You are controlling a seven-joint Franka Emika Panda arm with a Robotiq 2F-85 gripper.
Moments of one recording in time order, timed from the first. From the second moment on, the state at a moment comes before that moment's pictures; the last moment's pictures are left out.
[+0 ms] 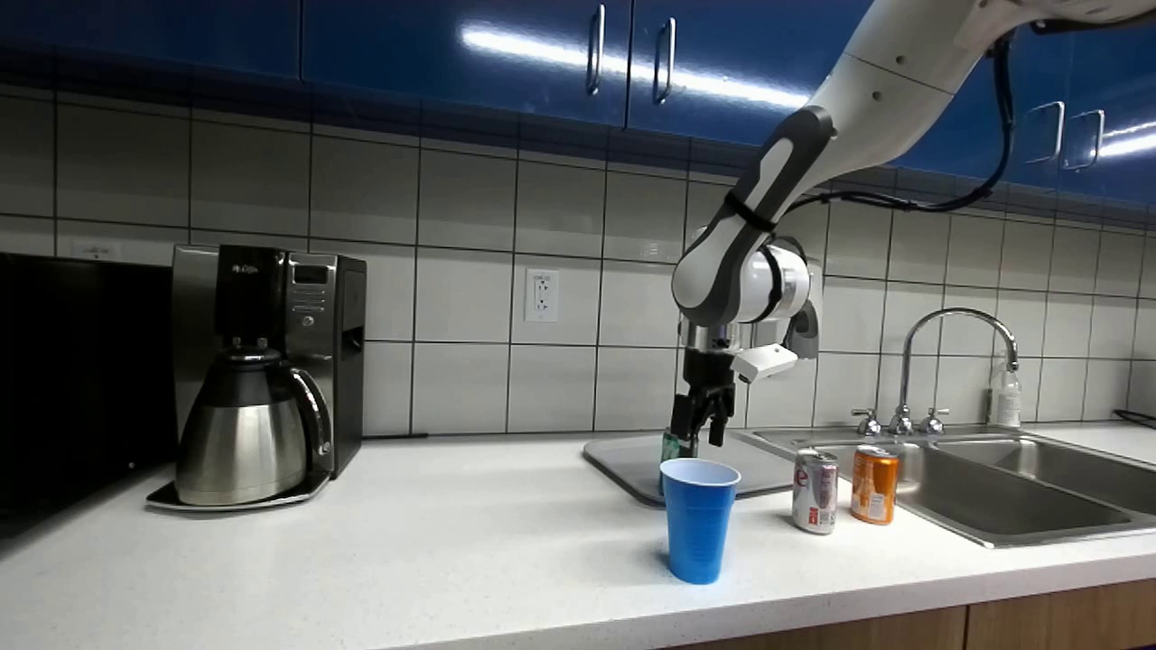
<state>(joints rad) 0.05 0.31 0.06 -2.18 -0.12 2.58 -0.41</state>
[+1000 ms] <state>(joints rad) 0.06 0.41 0.07 -2.06 -0.12 2.53 -0.39</state>
